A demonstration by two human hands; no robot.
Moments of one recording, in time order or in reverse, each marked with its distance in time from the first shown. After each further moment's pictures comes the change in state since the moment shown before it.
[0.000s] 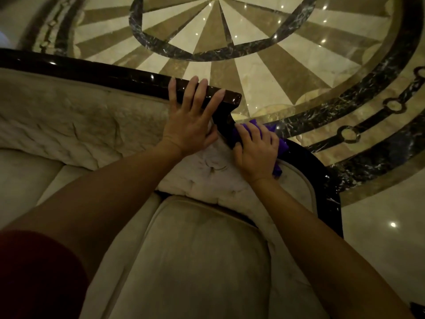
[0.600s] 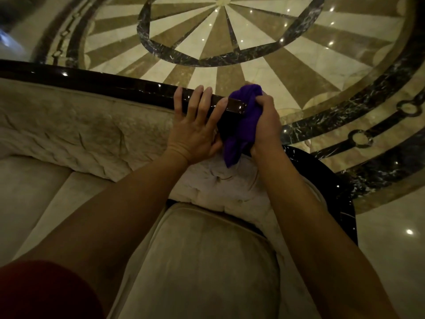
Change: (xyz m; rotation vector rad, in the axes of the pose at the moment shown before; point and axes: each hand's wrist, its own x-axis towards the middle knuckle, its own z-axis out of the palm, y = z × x) left_hand 0.001 -0.004 0.018 -0.003 0.077 0.009; right_hand 0.099 -0.038 -0.029 1.552 -0.080 0.957
